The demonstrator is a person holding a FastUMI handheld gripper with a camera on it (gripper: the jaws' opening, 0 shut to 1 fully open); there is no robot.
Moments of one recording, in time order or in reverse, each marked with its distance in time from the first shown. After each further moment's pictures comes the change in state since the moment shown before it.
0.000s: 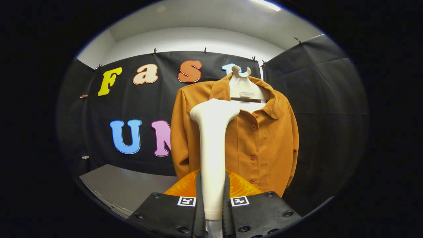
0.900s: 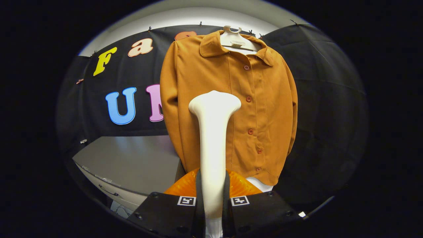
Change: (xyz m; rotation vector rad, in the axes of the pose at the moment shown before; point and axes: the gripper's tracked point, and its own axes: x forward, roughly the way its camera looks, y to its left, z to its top) arm -0.030 -0.024 -0.139 0.017 0.279 -0.027
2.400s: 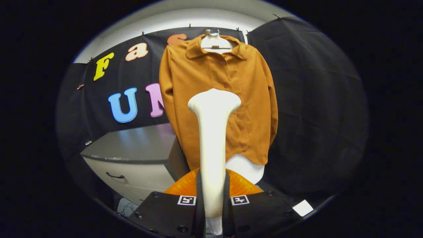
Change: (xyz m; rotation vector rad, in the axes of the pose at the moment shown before) arm -0.100 -0.032 0.010 0.039 -0.076 -0.002
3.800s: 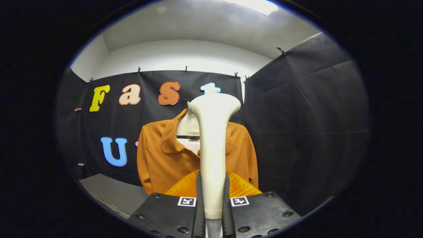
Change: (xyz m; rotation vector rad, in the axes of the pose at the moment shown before) arm 0.062 -0.083 0.230 -0.040 -0.330 -0.025
